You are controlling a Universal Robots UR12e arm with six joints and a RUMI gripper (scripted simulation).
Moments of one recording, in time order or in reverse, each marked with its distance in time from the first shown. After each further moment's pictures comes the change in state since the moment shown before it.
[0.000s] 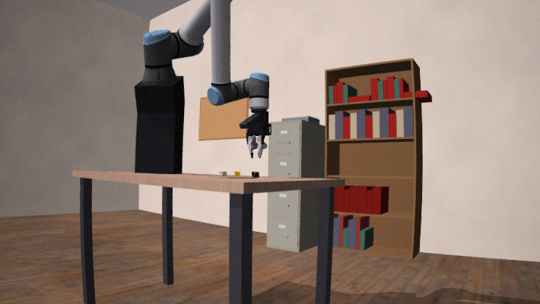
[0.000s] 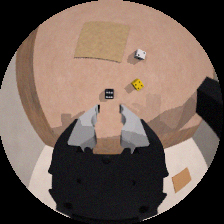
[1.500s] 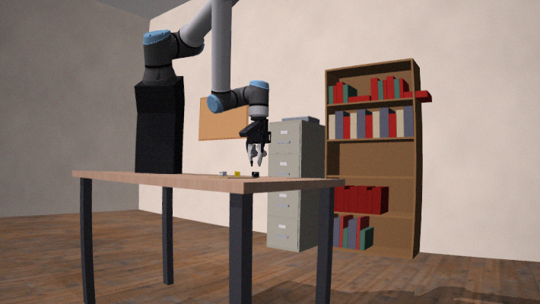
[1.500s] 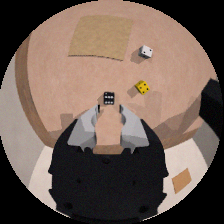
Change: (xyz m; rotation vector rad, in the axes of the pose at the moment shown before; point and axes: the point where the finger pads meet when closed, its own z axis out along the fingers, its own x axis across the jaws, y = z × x) arm 0.000 -0.001 0.036 0.000 0.000 0.000
